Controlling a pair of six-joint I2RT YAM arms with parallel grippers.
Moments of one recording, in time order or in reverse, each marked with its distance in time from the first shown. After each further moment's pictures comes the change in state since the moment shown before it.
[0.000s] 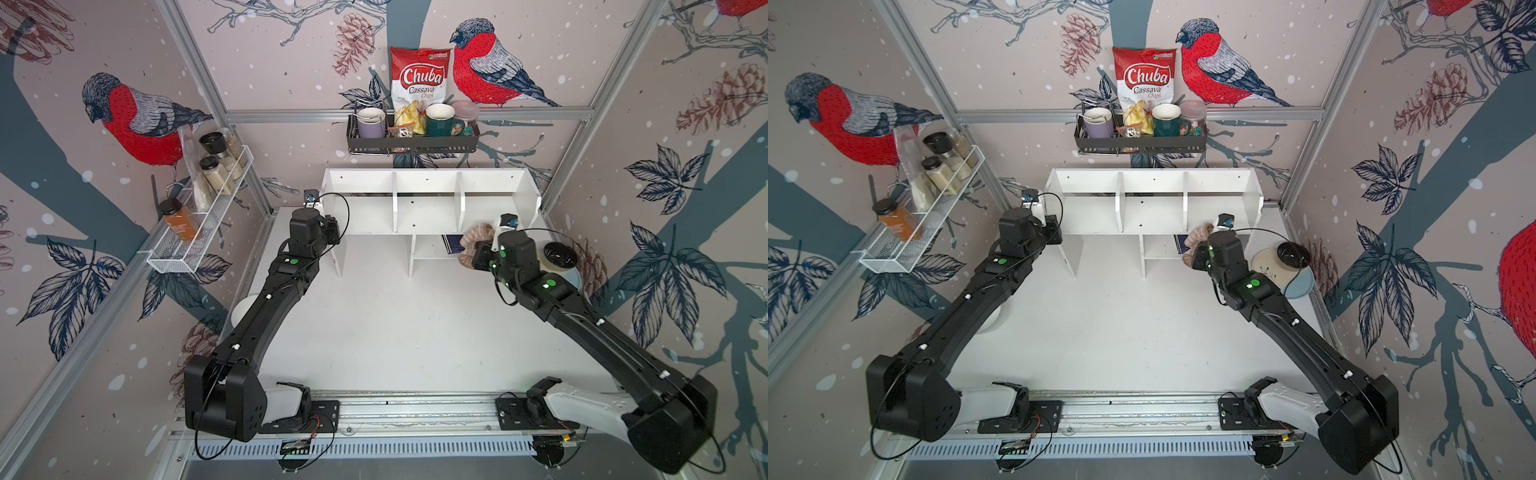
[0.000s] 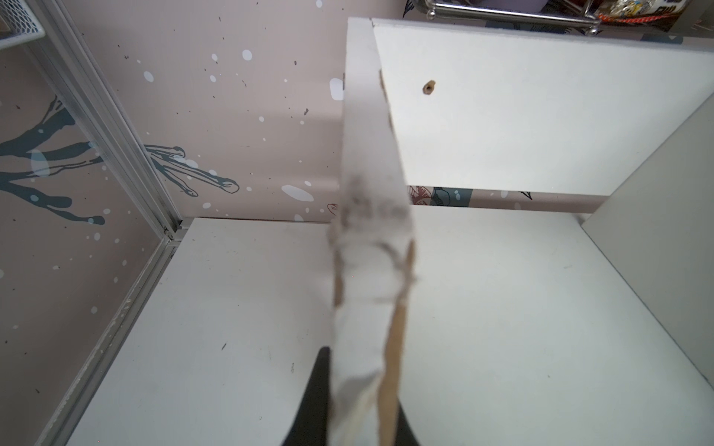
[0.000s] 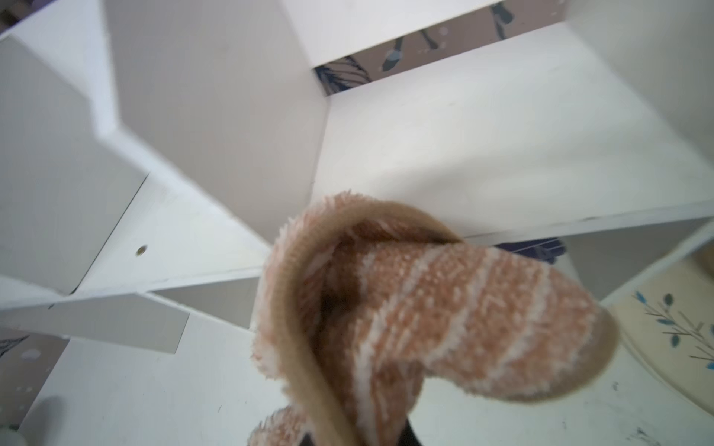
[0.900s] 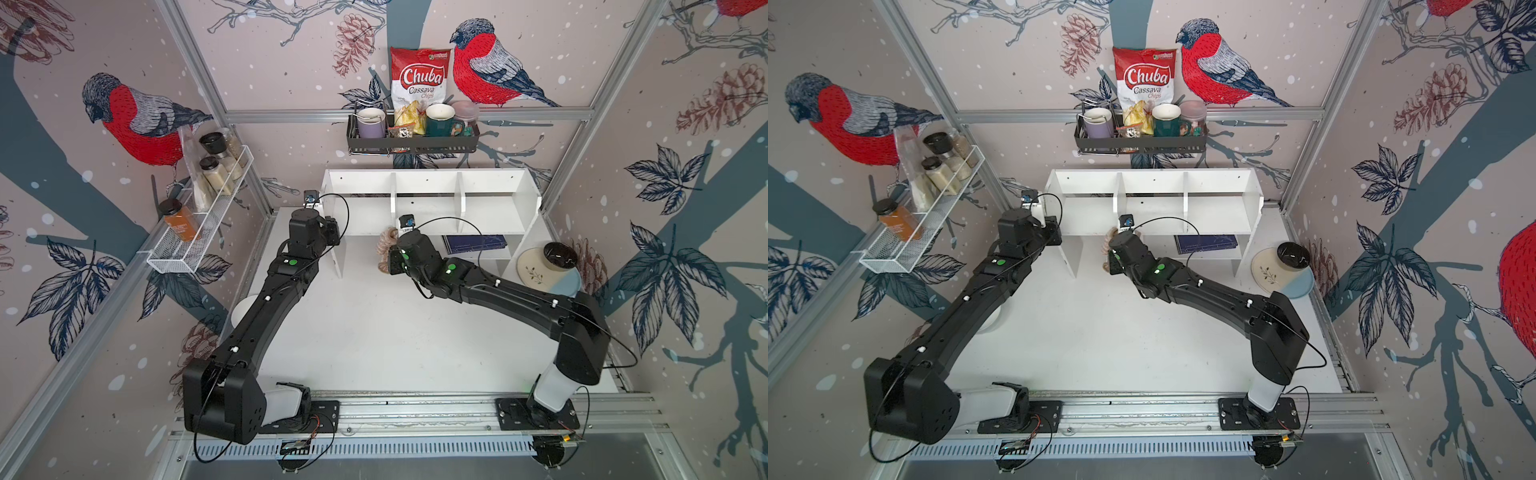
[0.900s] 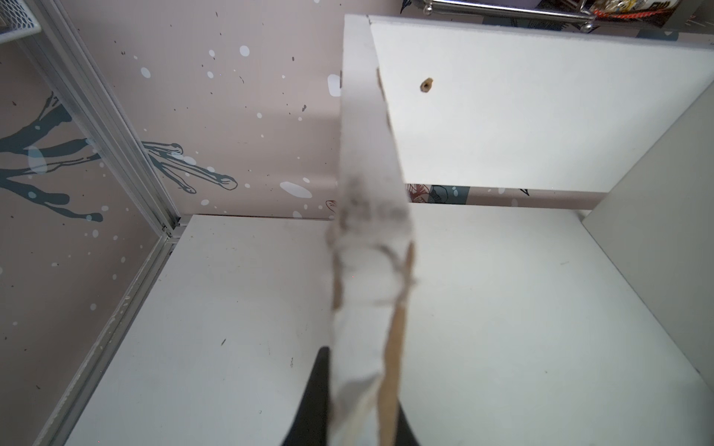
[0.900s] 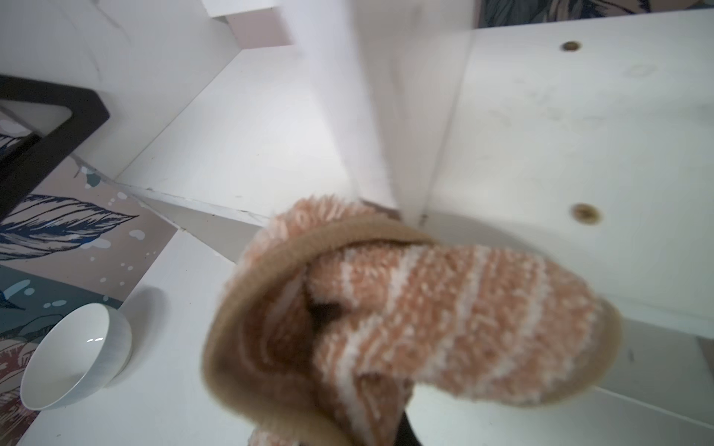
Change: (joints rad) left arm 0.000 -0.011 0.000 -0.018 0.006 0.000; right arm 0.323 0.485 0.352 0.106 0.077 -0.007
